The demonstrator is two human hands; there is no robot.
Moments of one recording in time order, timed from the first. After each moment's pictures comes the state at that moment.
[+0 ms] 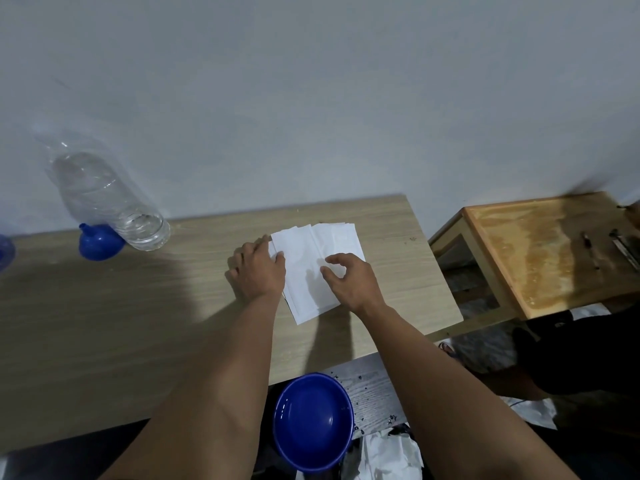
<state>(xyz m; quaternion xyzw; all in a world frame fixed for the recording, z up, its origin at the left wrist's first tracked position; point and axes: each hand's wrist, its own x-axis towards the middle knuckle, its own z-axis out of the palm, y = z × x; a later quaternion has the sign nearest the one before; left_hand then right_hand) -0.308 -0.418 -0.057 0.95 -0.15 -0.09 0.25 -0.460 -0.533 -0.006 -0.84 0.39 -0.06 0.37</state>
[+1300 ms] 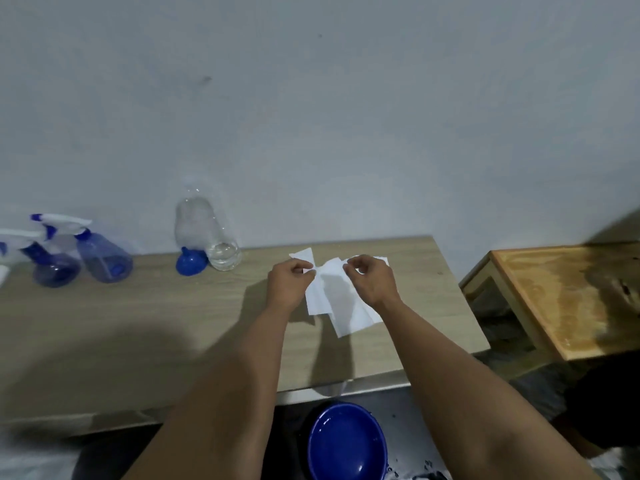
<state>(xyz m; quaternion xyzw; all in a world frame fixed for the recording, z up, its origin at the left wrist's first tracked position) -0.316 -0.339 0.066 0.80 -0.12 -0.22 0.54 -0.436 -0.489 0.074 -0.80 0.38 -0.11 0.45</state>
